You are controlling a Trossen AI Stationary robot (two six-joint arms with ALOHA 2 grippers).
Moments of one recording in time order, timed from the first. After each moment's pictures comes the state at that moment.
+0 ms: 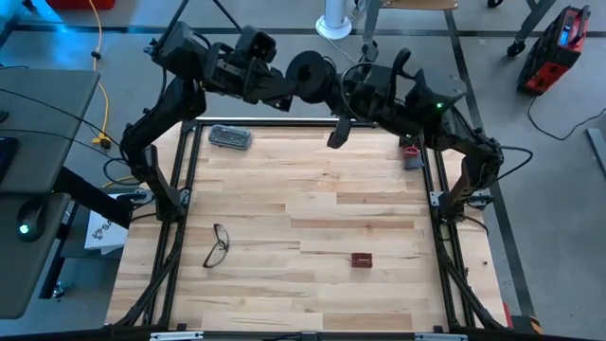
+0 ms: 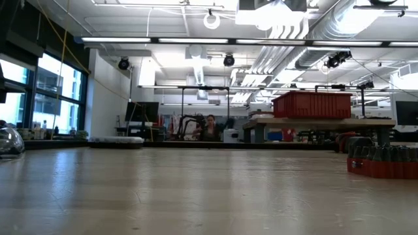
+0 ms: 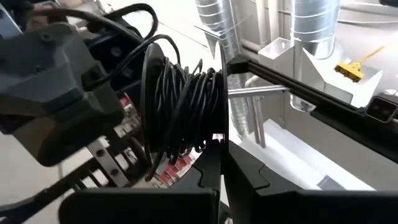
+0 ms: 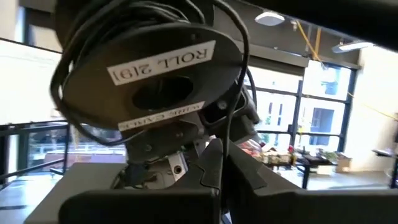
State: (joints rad) left arm 0.26 1.74 2.36 -0.05 0.68 -1.38; right arm 0.02 1.74 2.36 -0.29 0.30 -0.23
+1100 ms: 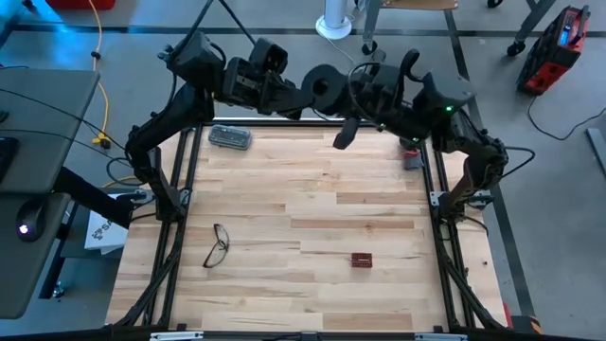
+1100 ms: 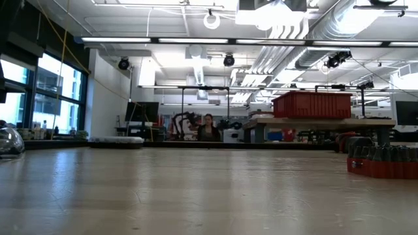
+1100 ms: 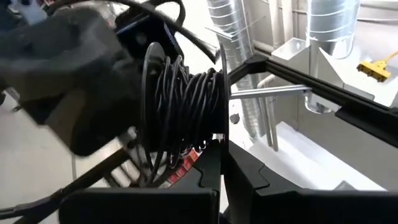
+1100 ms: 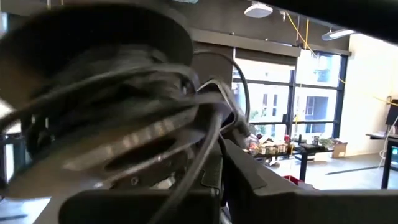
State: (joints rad) left arm 0.21 1.77 2.36 -0.09 0.61 -1.30; right arm 0.06 1.73 2.36 -0.33 0.39 -0.18
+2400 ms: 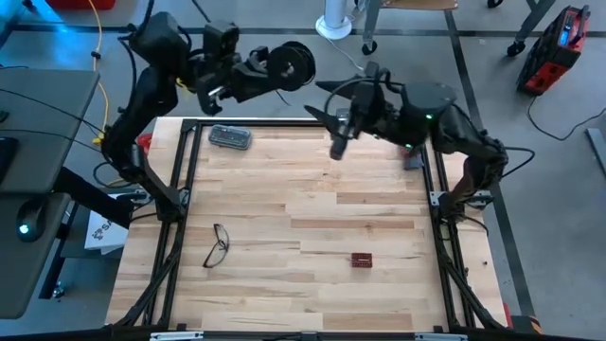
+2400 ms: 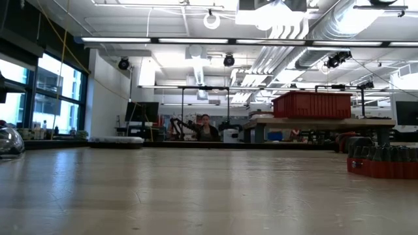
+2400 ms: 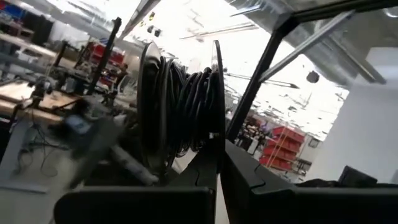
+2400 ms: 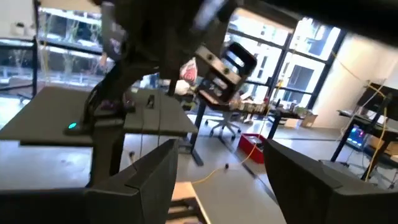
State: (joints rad) left arm 0.33 1.63 2.35 -0.38 0.62 -0.61; right arm 0.08 1.71 2.36 -0.61 0.47 -0.27
